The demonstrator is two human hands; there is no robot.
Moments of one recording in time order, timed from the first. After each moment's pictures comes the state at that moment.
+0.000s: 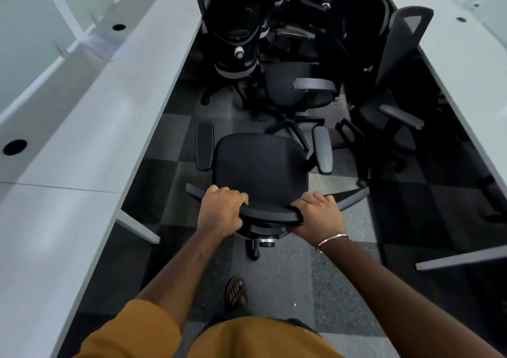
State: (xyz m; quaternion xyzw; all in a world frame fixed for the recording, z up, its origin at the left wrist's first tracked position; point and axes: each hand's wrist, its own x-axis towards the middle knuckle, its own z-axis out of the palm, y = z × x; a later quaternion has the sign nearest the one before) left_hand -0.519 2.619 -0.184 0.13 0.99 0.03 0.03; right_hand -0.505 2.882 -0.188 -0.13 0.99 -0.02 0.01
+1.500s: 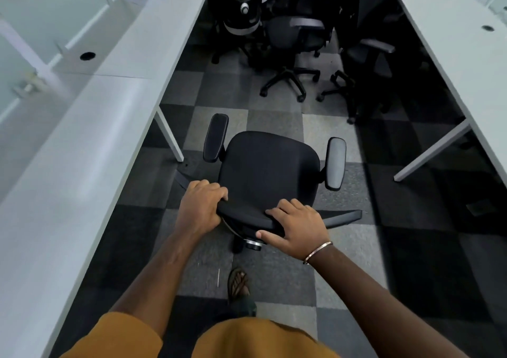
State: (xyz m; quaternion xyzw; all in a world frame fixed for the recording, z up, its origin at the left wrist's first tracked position) left_hand 0.080 2.573 -0.182 0.12 0.99 0.10 0.01; right_hand 0.119 2.844 -0.183 -0.22 0.97 -0.10 -0.01
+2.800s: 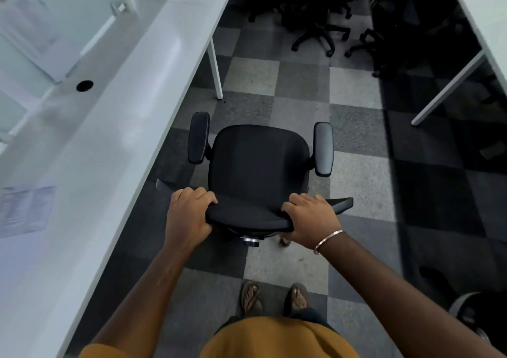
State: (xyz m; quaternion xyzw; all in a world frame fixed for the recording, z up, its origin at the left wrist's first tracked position) left_hand 0.679 2.476 -0.186 0.03 0.99 0.12 -0.03; right_hand 0.635 2.781 -0.181 -0.28 0.96 -0.02 0.07
